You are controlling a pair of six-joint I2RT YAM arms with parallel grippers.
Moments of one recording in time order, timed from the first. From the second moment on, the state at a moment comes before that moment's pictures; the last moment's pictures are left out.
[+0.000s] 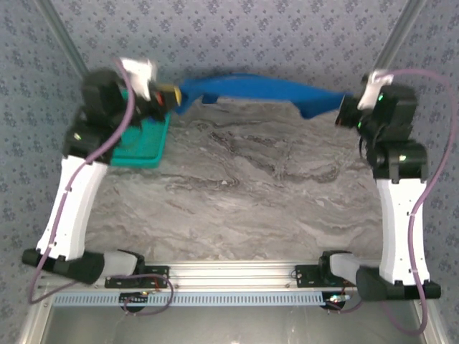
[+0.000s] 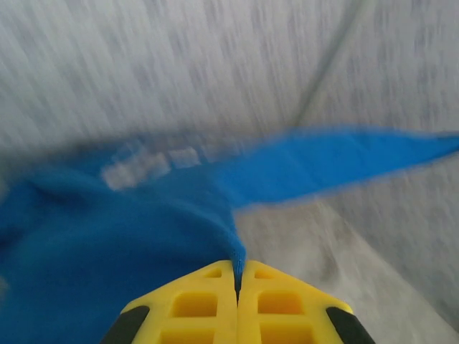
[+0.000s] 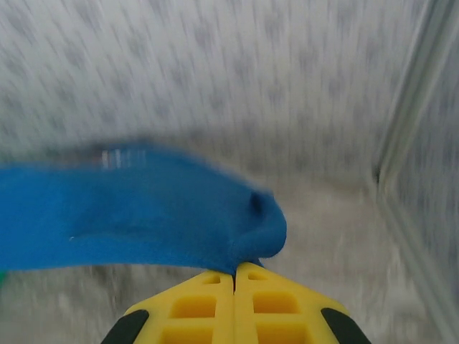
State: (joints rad) left arm -0.33 1.26 1.61 -0.65 0.46 -0.24; right arm 0.02 1.12 1.58 -0.87 -0.02 0.15
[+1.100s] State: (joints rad) left arm -0.57 1.25 0.85 -0.70 0.76 -0.34; right arm -0.10 0.88 0.87 -1.04 0.04 0.36
